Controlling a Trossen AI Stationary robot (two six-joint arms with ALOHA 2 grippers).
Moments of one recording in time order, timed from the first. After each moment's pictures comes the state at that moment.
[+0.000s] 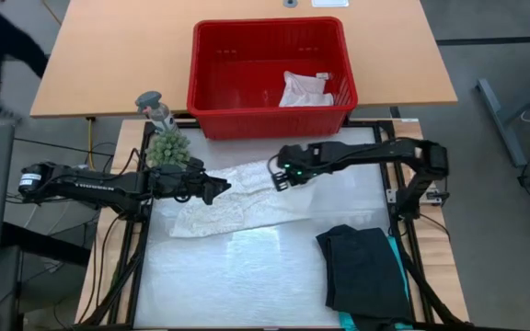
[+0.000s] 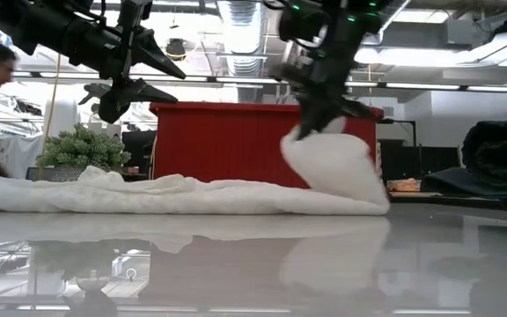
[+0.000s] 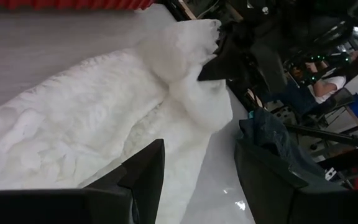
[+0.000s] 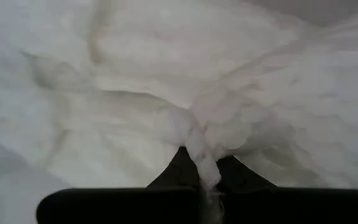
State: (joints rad) left arm 0.07 0.90 0.42 0.20 -0.19 -0.85; right arm -0.16 1.71 1.32 -0.72 0.14 0.92
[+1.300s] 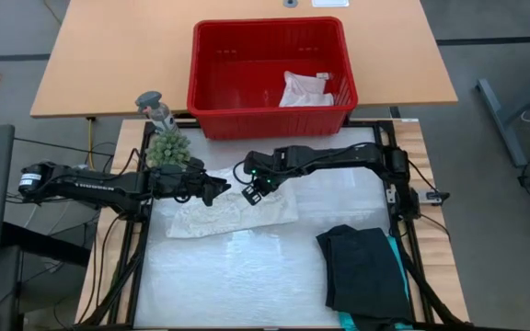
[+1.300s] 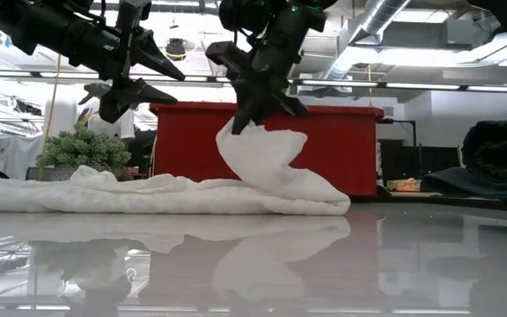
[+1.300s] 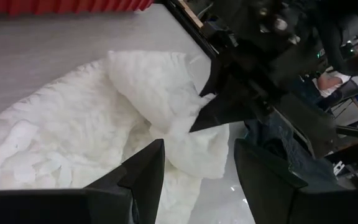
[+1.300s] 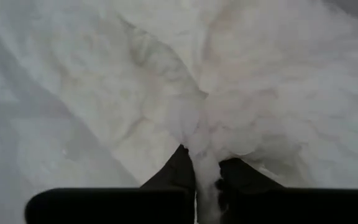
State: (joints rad) left arm 0.07 0.90 0.42 0.19 -0.19 -0.81; right arm -0.09 2.02 1.75 -0.79 0.00 0.69
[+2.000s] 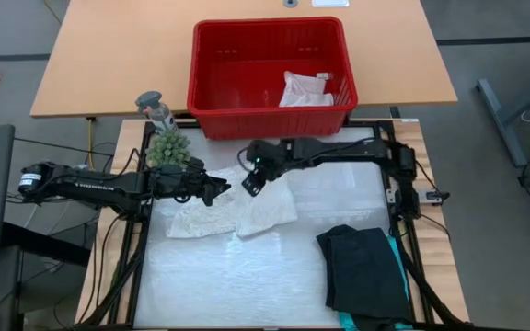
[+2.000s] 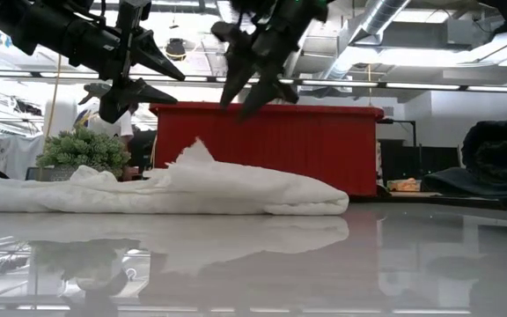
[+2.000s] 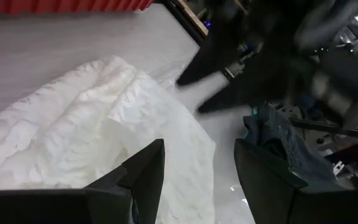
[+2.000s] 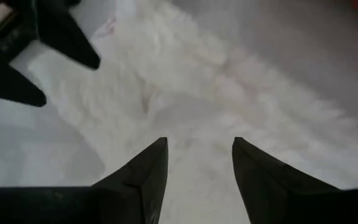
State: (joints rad) left arm 0.07 0.90 0.42 0.19 -0.19 -0.81; right arm -0.12 1.95 1.75 -0.71 0.03 0.57
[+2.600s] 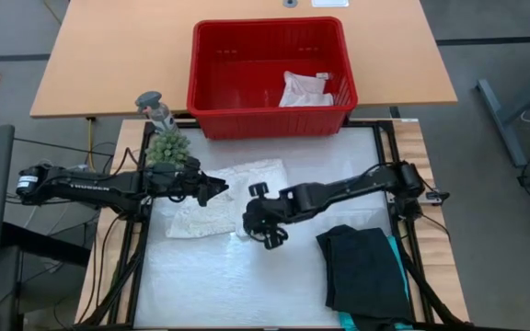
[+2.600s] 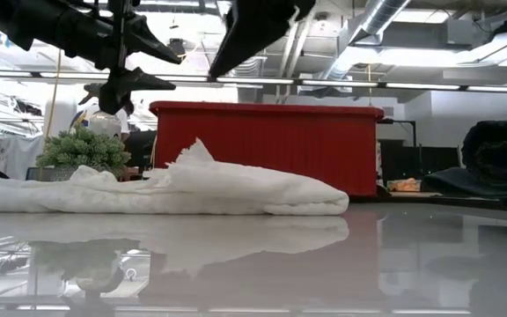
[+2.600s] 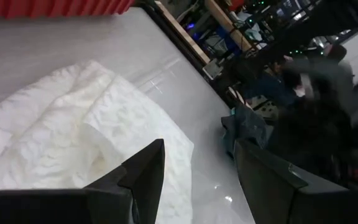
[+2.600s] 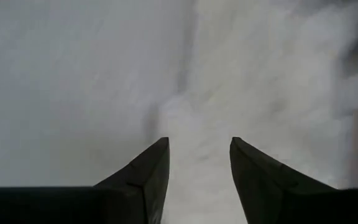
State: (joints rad) left arm 0.07 0.84 0.42 0.19 -0.14 -0.81; right arm 0.19 1.97 1.75 -0.71 0.22 -0.24
